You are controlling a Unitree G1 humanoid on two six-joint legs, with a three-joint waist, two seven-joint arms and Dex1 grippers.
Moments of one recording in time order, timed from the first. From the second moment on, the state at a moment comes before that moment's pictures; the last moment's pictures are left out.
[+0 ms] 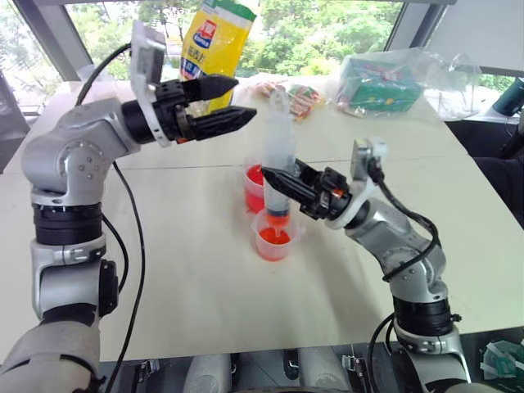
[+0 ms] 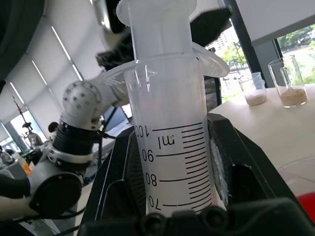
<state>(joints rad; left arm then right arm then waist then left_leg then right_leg) -0.93 0.61 0.13 -0.03 -0.76 0.83 -1.01 -0.40 -0.28 0.01 -0.35 0.79 0.52 0.70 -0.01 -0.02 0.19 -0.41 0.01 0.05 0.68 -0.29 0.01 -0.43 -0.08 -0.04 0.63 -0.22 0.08</state>
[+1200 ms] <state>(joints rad) -0.92 0.51 0.03 -0.04 -0.72 0.75 -1.02 -0.37 -0.28 0.04 -0.32 0.69 0.48 0.73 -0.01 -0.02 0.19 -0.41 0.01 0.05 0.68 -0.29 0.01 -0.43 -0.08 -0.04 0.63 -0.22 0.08</state>
